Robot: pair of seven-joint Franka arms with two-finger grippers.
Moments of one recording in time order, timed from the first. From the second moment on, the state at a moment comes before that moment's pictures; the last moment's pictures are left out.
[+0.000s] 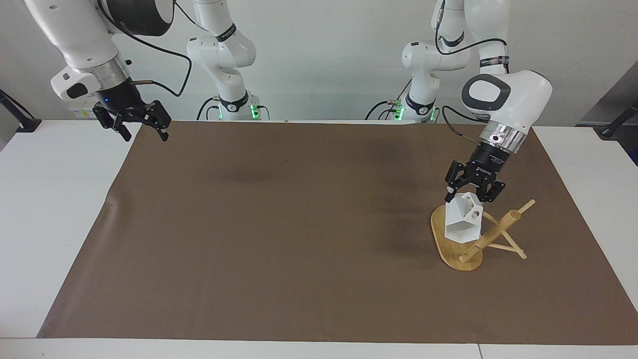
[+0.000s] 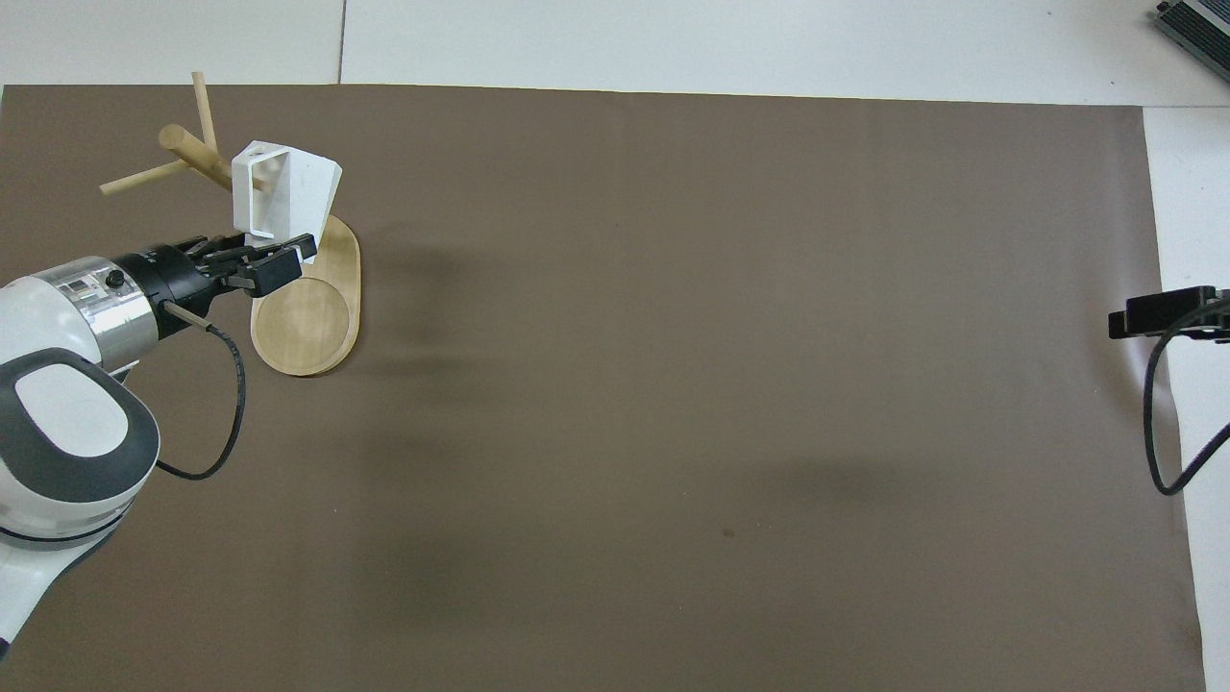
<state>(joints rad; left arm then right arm) -0.05 -0.04 -0.09 -2.19 -0.90 2.68 -2.41 -0.04 -0.08 -0.09 -1.69 0.05 1.66 -0.09</state>
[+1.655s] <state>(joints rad) -0.05 -0.02 -0.08 -2.18 -0.90 2.70 -2.53 -0.04 -0.08 -0.10 -1.71 0.05 1.66 -0.02</state>
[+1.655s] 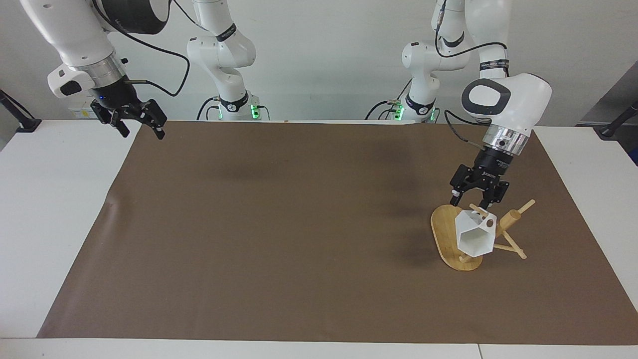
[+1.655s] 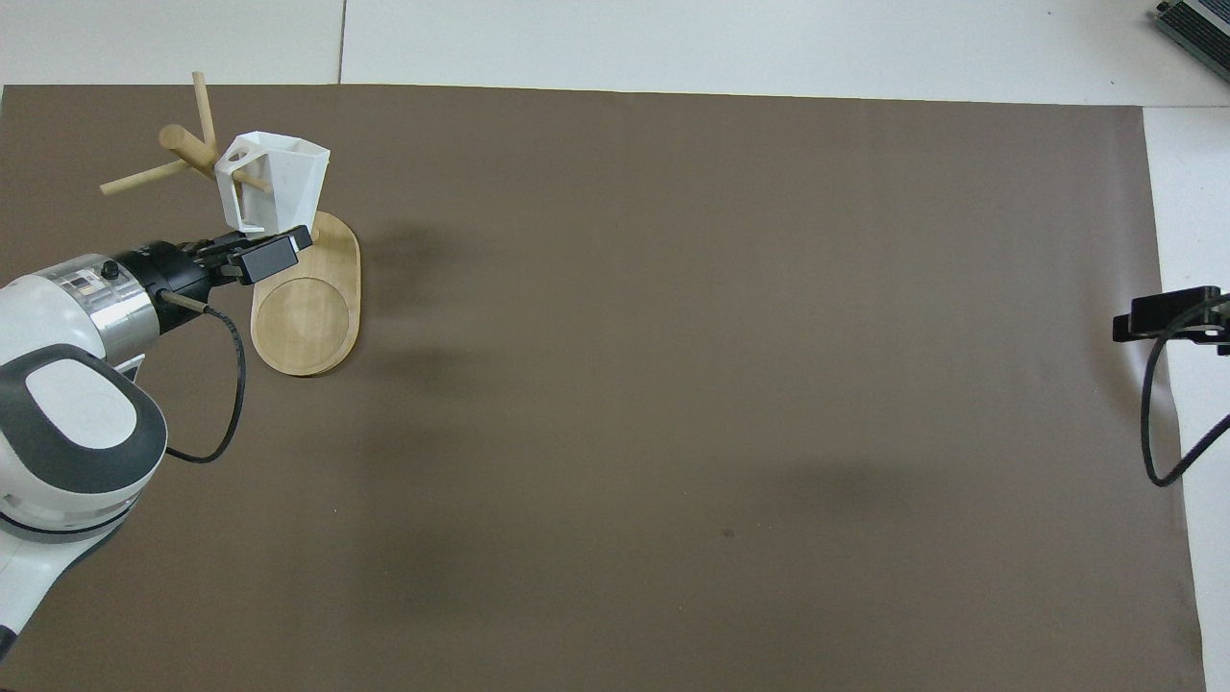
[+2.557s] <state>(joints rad) 0.06 -0.13 -0.07 -2.09 -0.59 2.35 -2.55 -0.04 -0.08 -0.11 -1.71 0.05 1.66 -0.02</state>
